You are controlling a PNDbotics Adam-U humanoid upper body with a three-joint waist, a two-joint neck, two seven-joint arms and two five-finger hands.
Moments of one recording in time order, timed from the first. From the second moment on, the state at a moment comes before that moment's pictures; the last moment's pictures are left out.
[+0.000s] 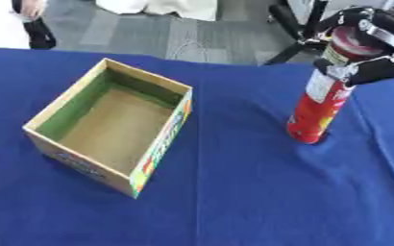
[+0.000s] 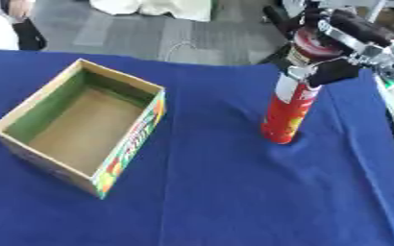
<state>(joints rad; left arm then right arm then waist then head) -0.13 0.29 0.10 -1.98 0.21 -0.03 -0.10 -0.79 -0.72 -0.04 -1.34 0.56 -0.40 0.40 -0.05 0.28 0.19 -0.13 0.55</state>
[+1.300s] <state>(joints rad) -0.13 0.29 0.10 -1.98 0.23 -0.02 -0.11 -0.78 -0.71 -0.04 -1.33 0.48 -0.45 0.36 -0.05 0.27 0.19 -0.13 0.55</state>
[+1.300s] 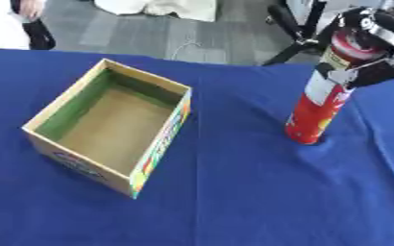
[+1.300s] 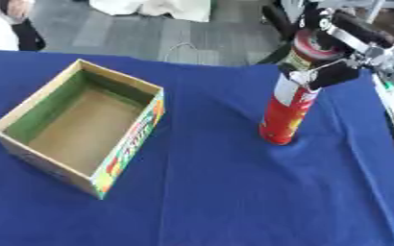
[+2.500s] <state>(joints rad) -0.14 0.28 0.10 -1.98 0.23 -0.02 -0.12 -0.80 -0.71 -0.01 -1.32 0.51 -0.49 0.31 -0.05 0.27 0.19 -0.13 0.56</state>
